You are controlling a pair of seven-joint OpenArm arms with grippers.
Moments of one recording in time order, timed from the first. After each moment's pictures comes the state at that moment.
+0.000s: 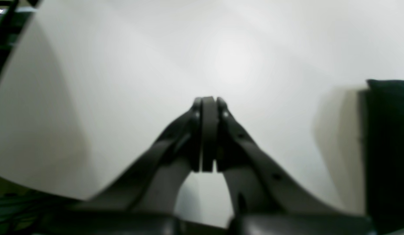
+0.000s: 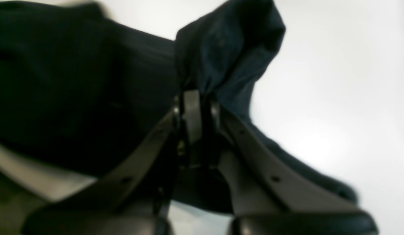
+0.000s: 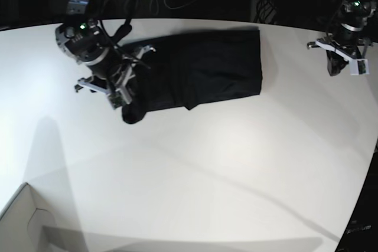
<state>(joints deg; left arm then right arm) 26.7 -10.1 -33.0 100.8 -20.2 -22.9 25.6 -15.8 -8.9 10.8 116.6 -4.6 39.9 -49.6</state>
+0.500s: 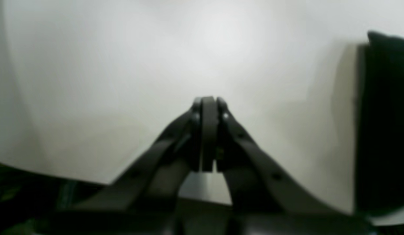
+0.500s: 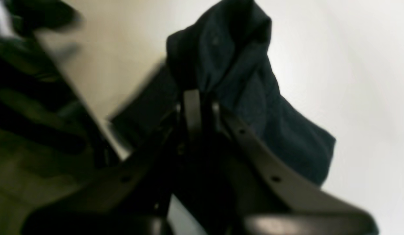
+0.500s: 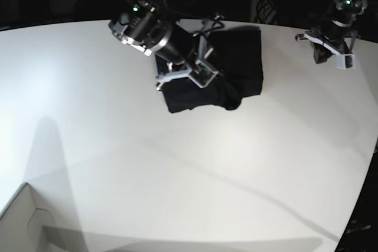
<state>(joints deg) 26.3 -8.2 -31.0 98.3 -20.1 -22.9 31.3 -18.9 -8.7 -15.9 115.9 -4.7 39.9 -40.5</state>
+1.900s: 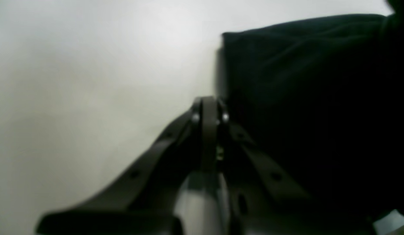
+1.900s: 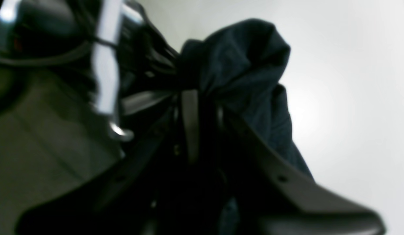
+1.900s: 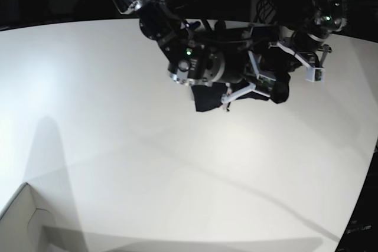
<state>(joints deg) 20.9 -9.1 -18.9 91.1 -21.0 -23.1 30.6 2.8 -8.2 -33.6 91.0 2.7 39.9 -40.1</state>
